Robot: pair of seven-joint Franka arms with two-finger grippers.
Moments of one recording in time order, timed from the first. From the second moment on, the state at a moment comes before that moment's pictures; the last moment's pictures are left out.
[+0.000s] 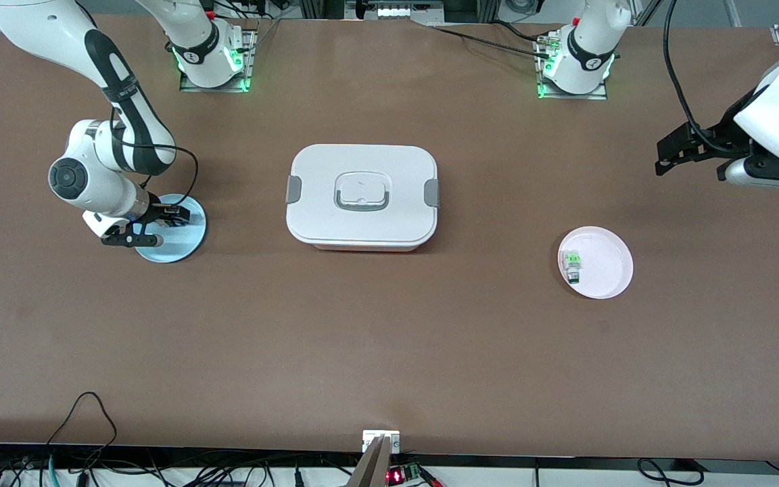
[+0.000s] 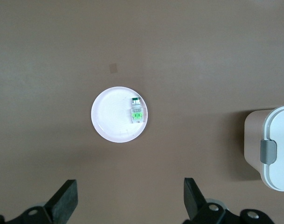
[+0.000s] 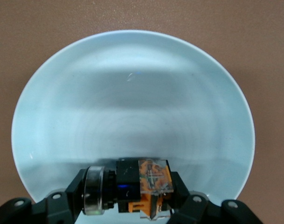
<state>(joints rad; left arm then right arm) -0.05 0.05 -0.05 -1.49 -0.04 1.53 -0.05 -0.01 0.35 -0.04 -2.31 -0.01 2.50 -0.03</state>
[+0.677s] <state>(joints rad) -0.04 0.02 -0.10 -1.53 -0.04 1.53 -0.05 -0.01 0.20 0.07 -2.20 -0.01 2.51 -0.16</state>
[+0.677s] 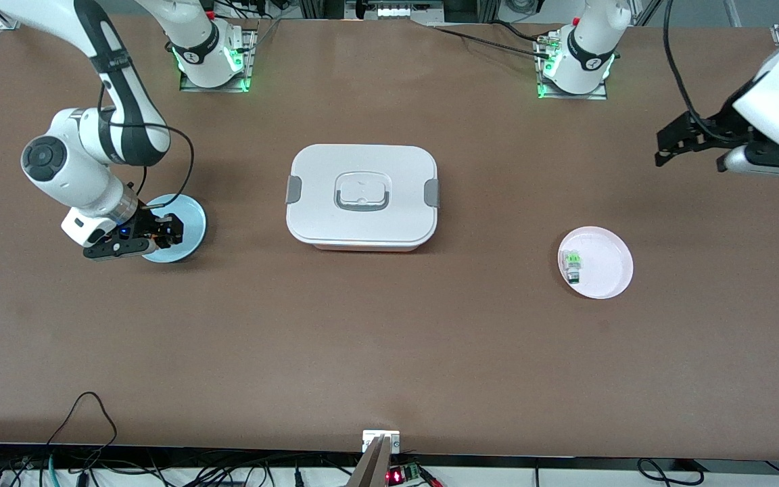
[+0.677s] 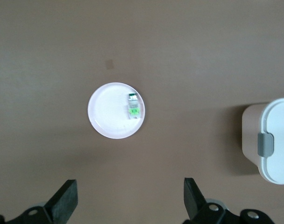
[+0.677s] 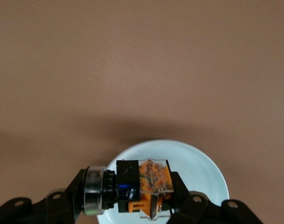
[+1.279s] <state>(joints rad) -0.06 0.03 -0.12 -1.58 -0.29 1.53 -0.05 0.00 0.06 0.42 -2.06 0.13 2.51 -0.25</state>
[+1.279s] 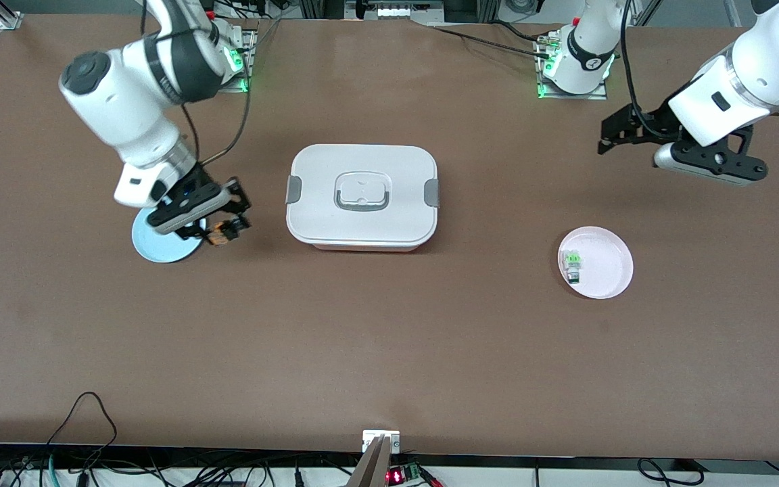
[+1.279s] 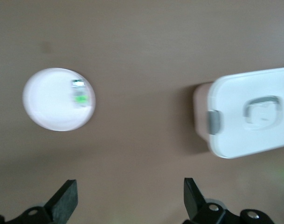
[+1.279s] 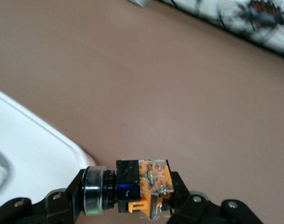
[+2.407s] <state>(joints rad) -0.04 0.13 -0.13 -1.78 -1.41 1.59 -0.30 0.13 0.09 0.71 -1.80 0.64 2.78 -0.22</state>
